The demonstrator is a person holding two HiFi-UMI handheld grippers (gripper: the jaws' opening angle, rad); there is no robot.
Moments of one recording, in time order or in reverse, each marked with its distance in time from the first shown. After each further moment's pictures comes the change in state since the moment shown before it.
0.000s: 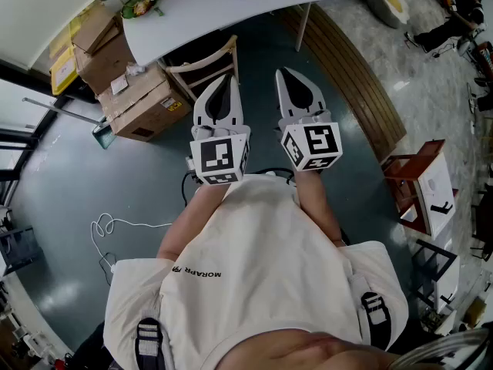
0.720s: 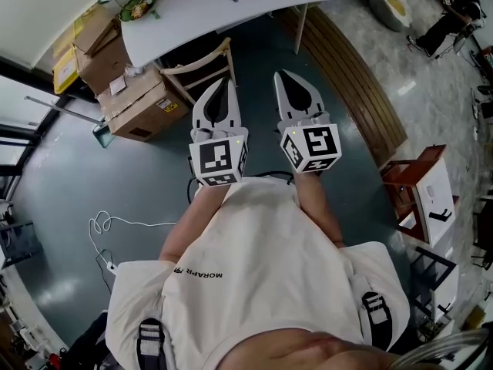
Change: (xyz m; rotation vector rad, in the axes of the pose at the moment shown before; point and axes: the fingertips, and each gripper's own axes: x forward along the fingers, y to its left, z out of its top) left arm 0.009 -0.053 -0.009 0.012 0.005 0.042; right arm -0.032 -0.047 -0.001 0.024 -0.020 0.036
